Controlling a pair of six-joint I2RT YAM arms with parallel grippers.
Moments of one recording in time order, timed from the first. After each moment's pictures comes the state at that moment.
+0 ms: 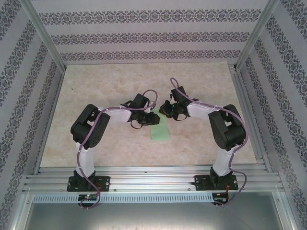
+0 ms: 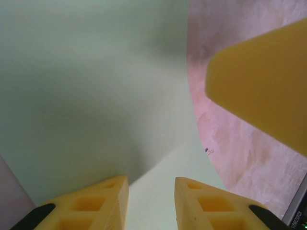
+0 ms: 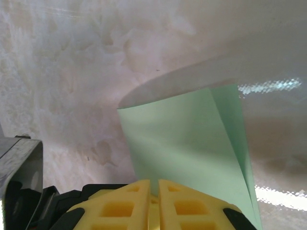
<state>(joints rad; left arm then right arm) -0.59 1.99 1.17 -0.16 0.53 -0.58 0.44 1.86 1.09 -0.19 -0.42 0.84</state>
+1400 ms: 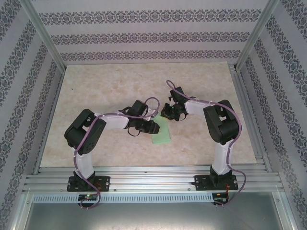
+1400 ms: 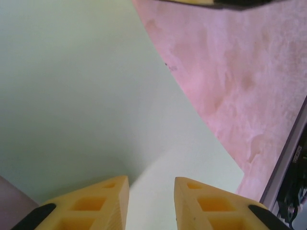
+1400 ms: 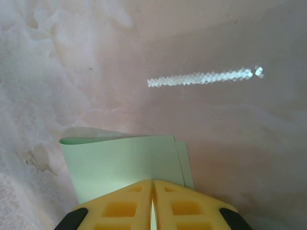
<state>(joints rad) -0.64 1.88 1.01 -0.13 0.63 -0.42 0.41 1.97 1.17 -0.31 -0.41 0.68</state>
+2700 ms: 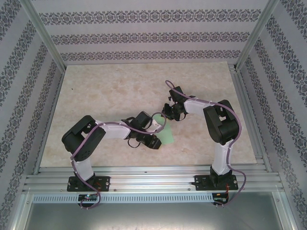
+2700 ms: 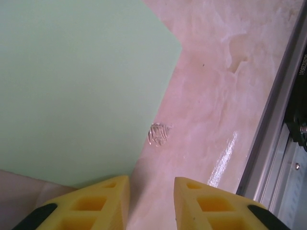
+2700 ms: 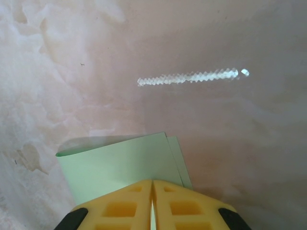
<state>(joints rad) -0.78 1.80 0.87 -0.13 0.66 -0.26 0.42 1.97 1.19 -0.37 -0.37 0.66</state>
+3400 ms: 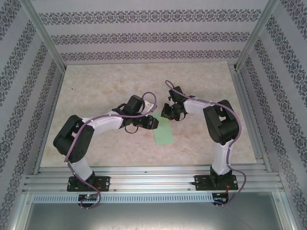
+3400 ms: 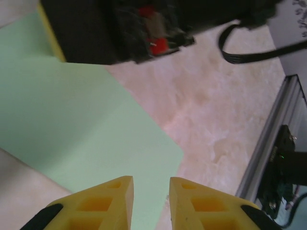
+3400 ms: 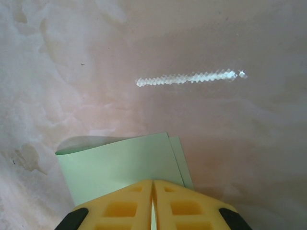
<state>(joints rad) -0.62 1.75 1.01 -0.13 0.59 -0.38 0.42 1.97 1.20 -0.38 -0.37 0.65</state>
